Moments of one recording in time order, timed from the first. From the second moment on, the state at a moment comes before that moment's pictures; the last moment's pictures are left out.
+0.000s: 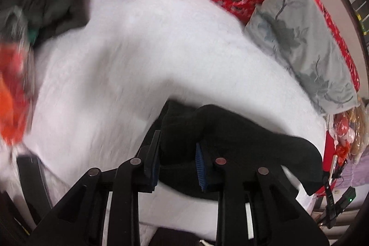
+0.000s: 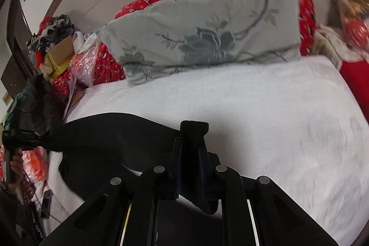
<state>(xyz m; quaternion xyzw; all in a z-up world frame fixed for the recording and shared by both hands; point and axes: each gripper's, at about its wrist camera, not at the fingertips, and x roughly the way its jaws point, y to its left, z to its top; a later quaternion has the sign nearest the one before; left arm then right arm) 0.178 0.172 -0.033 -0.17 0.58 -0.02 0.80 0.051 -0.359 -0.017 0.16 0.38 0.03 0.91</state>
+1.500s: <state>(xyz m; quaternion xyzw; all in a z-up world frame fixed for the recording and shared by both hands) 0.157 0.162 -0.079 -0.25 0.62 -0.02 0.74 0.011 -0.375 -0.079 0.49 0.41 0.00 0.77</state>
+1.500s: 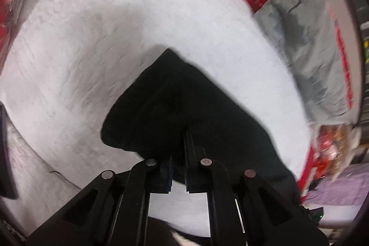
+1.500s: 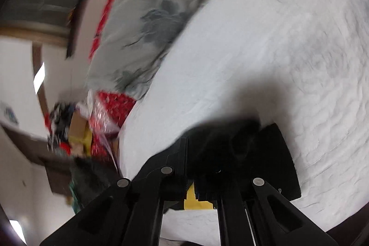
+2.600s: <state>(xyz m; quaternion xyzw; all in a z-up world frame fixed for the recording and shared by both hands) 0.147 0.155 -0.114 -0.34 0.62 0.01 0.71 -0.043 -0.385 -0.169 0.66 0.36 -0.09 0.66</state>
